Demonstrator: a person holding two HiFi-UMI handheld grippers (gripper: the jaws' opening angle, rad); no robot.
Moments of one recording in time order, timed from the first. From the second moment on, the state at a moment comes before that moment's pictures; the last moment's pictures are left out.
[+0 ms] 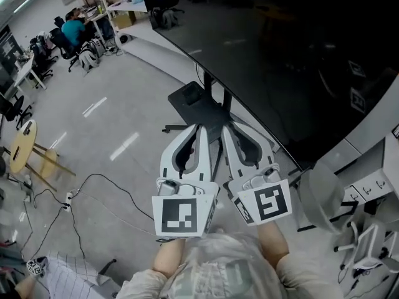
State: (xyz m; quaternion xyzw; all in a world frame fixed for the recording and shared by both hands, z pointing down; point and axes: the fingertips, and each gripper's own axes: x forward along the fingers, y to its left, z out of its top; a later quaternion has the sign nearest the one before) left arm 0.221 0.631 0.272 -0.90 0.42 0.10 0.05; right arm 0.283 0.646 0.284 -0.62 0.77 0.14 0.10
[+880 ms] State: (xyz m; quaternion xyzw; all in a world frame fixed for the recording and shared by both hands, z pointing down) left arm 0.174 0.579 0.329 -0.87 0.49 0.04 0.00; right arm 0.254 0.594 0.329 -0.58 0.81 0.08 0.06
